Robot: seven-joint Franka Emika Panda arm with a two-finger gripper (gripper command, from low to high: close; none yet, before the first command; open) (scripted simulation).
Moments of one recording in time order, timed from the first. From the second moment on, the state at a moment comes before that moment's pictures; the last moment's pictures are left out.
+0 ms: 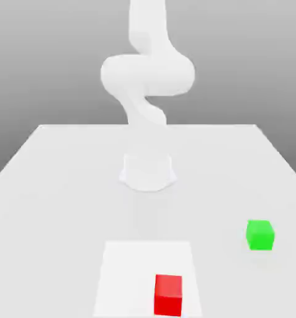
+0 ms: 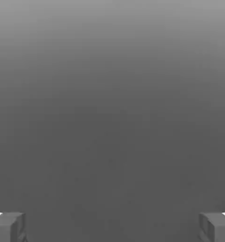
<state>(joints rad) -0.01 -0.71 0.01 -2.32 -0.01 2.33 0.82</state>
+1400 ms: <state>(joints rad) -0.01 0.22 0.09 -2.48 -0.04 2.70 0.98</state>
